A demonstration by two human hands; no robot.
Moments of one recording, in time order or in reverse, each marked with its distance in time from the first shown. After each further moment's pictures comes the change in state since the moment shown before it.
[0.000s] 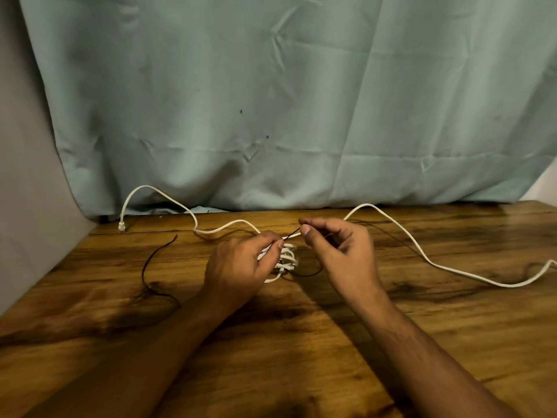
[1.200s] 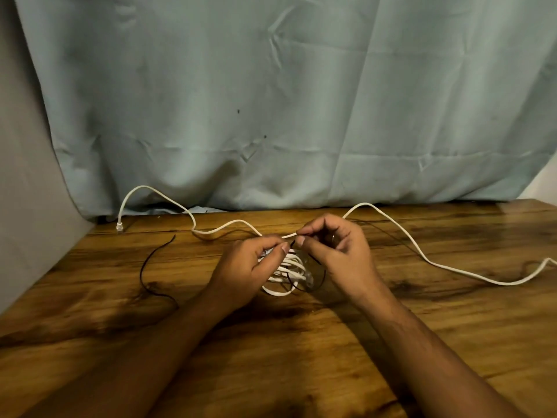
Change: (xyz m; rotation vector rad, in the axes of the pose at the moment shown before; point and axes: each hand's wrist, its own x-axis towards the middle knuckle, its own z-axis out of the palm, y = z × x) left_hand 0.000 0.009 0.000 -0.421 -0.173 -0.042; right_hand 0.001 -0.005 -0.006 0.076 -0.154 0.031
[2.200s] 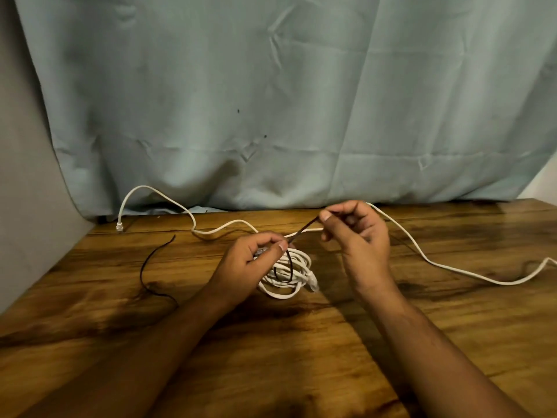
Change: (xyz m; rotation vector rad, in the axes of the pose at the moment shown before) left_hand 0.002 0.006 -0.001 -0.272 0.009 -0.143; right_hand 0.007 -0.008 -0.005 0.252 0.279 -0.017
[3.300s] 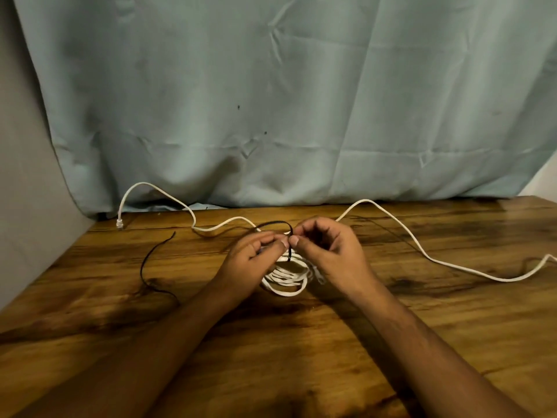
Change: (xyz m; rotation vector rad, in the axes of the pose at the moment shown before) left_hand 0.000 -0.007 0.010 -0.181 0.021 -0.136; right_hand -0.008 0.020 -0.002 -0.282 -0.368 0.029
